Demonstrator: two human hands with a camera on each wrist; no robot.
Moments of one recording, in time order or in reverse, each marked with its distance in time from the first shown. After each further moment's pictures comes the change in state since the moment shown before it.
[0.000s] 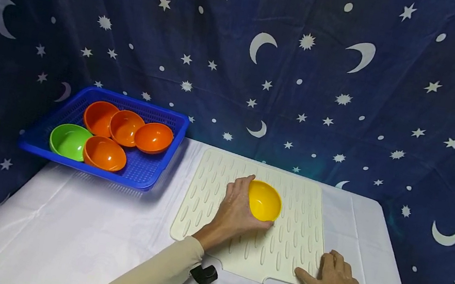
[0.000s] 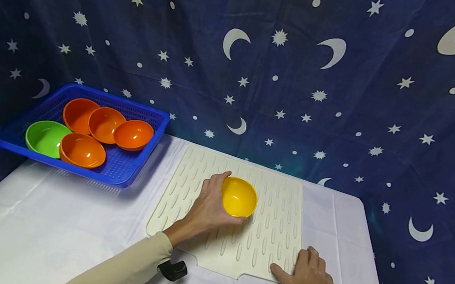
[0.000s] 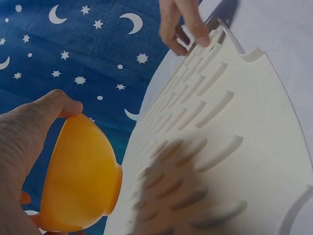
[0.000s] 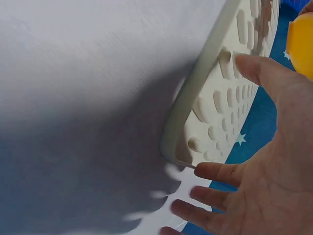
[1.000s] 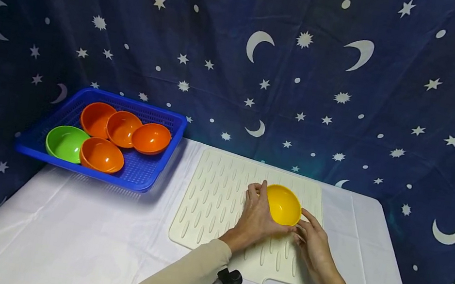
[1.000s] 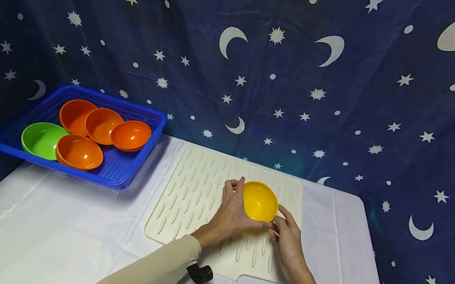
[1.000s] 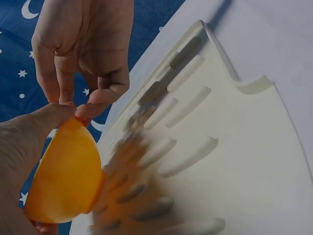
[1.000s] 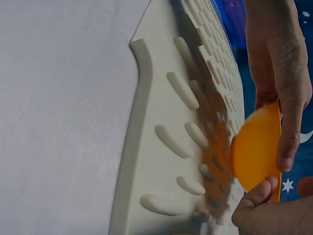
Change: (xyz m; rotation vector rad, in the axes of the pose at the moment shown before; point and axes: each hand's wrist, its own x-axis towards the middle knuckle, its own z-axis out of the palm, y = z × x) left_hand 0.014 0.022 0.058 -0.055 -0.035 -0.109; right_hand 0.043 -0.058 -0.027 1.403 -0.075 0.114
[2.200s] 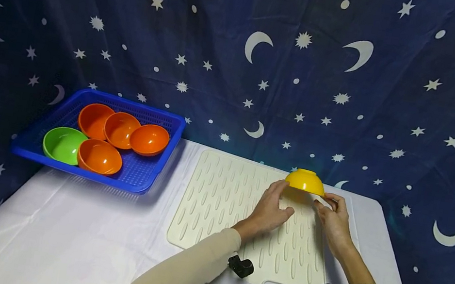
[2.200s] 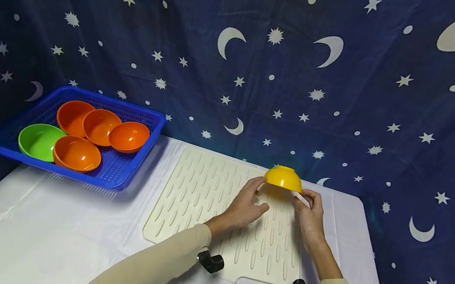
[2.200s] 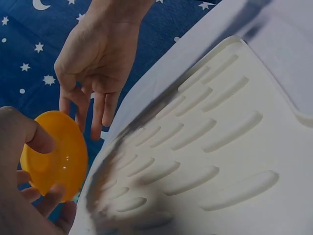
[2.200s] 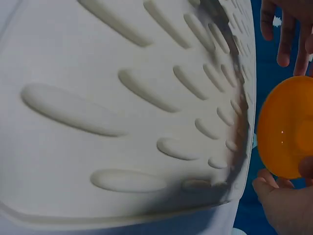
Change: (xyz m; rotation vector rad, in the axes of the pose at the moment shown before) left_hand 0.030 0.013 0.006 -0.318 -0.203 0.035; right_hand 0.060 -0.017 -0.048 -0.138 0.105 -0.213
